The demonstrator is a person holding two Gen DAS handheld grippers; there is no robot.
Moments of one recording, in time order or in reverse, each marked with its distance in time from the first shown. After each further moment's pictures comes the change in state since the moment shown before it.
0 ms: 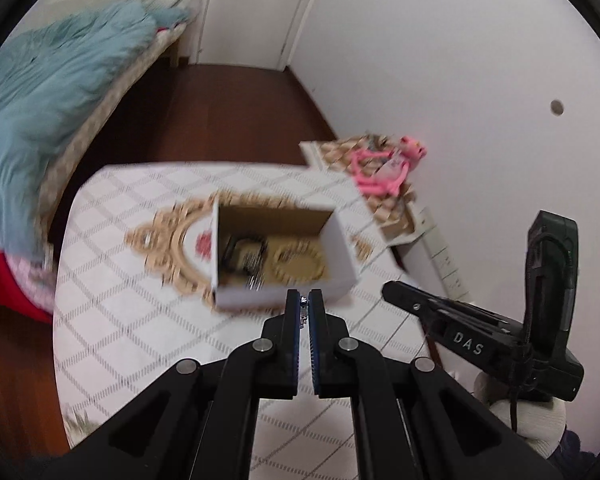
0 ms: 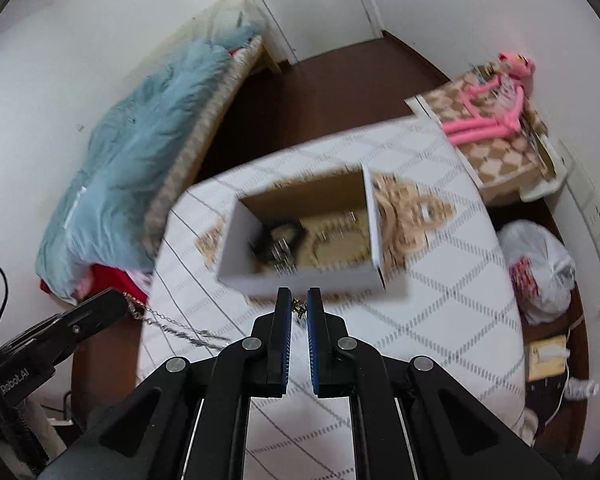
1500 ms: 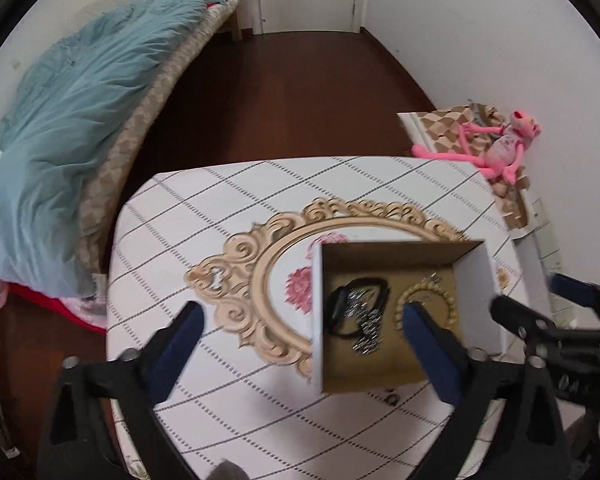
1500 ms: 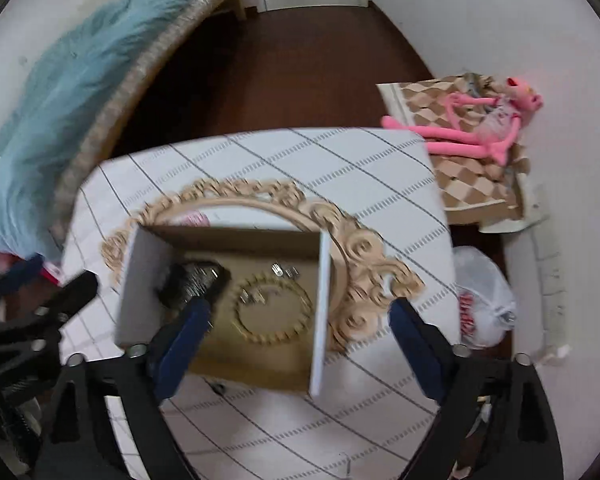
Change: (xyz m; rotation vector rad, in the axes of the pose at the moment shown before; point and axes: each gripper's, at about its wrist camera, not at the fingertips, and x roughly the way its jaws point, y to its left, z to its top) left arm 0.115 0.061 0.051 -0.006 0.155 0.384; right arm 0.100 -0.005 0.088 -0.130 0.212 -0.327
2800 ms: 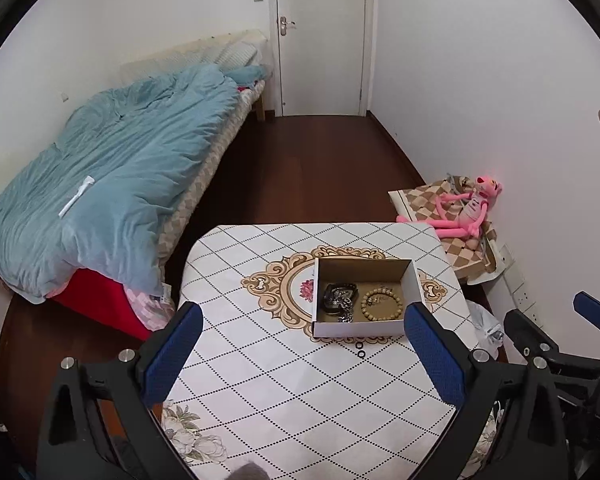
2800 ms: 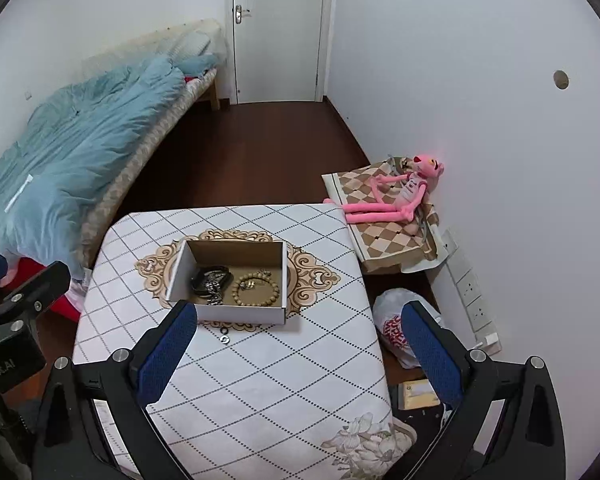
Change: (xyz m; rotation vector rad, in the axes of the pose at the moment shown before) left arm -0.204 -0.004 -0.089 -0.050 -0.314 0.023; right arm -0.216 0.022 -0.124 0.030 -0.369 -0.143
